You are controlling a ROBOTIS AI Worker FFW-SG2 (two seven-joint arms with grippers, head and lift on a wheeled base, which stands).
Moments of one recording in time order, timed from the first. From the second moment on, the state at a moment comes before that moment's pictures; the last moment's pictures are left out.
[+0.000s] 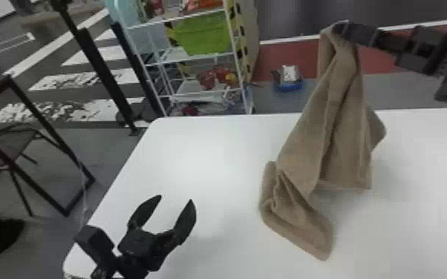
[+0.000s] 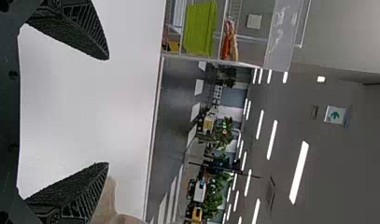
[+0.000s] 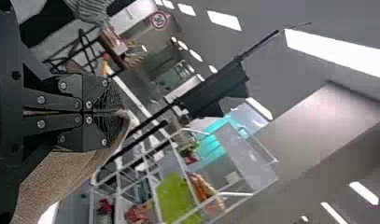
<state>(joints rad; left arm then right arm) 0.54 0.00 0.41 -1.91 0.31 -0.03 -0.52 -0.46 -0.08 0.03 -1.73 -0.81 0.86 0.38</state>
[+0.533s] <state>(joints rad) 0.53 0.00 0.41 -1.90 0.31 -0.03 -0.52 -0.58 0.00 0.29 -1.32 -0.43 0.67 0.36</state>
